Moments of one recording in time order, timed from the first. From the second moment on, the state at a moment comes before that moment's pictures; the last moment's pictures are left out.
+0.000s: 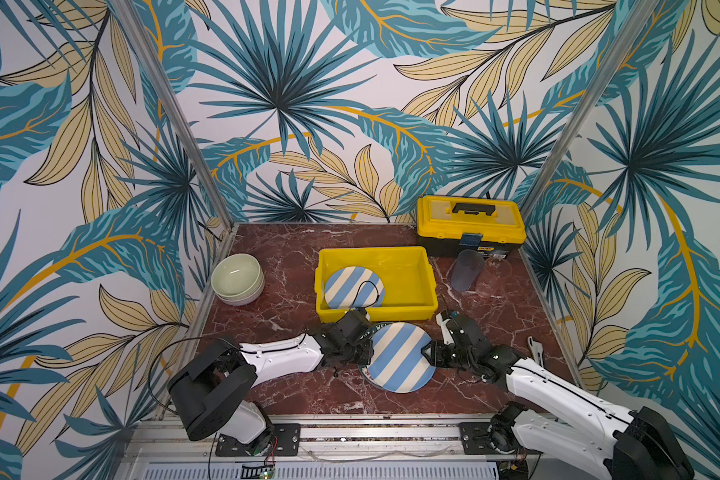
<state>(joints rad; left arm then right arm) -0.85 1.50 0.70 -0.17 0.11 -0.70 0.57 0.99 0.45 -0.37 -0.10 0.64</state>
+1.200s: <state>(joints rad) -0.86 1.32 0.67 -0.15 0.04 -0.70 0.57 0.98 0.51 -0.27 -0.20 0.67</state>
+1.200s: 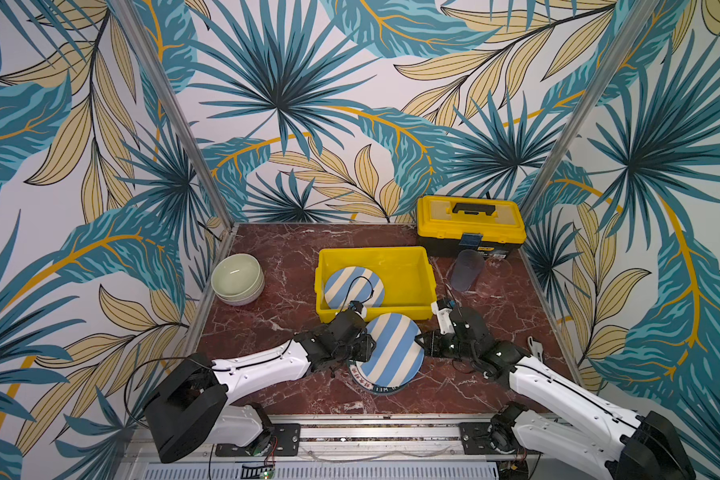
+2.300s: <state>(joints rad) -0.83 0.76 0.74 -0.63 -0.33 -0.52 0.57 1.02 0.88 -0.47 -0.17 0.52</state>
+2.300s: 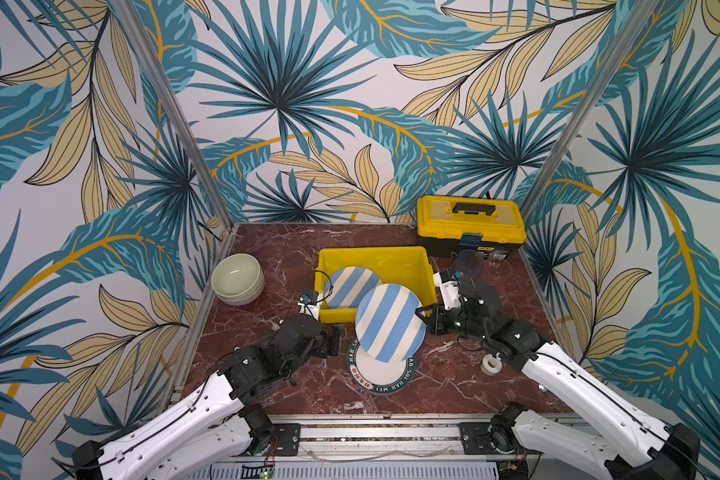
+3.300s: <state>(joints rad) -0.83 0.72 0.74 -0.70 -0.36 -0.52 0.54 1.48 1.17 -0.20 -0.05 0.51</state>
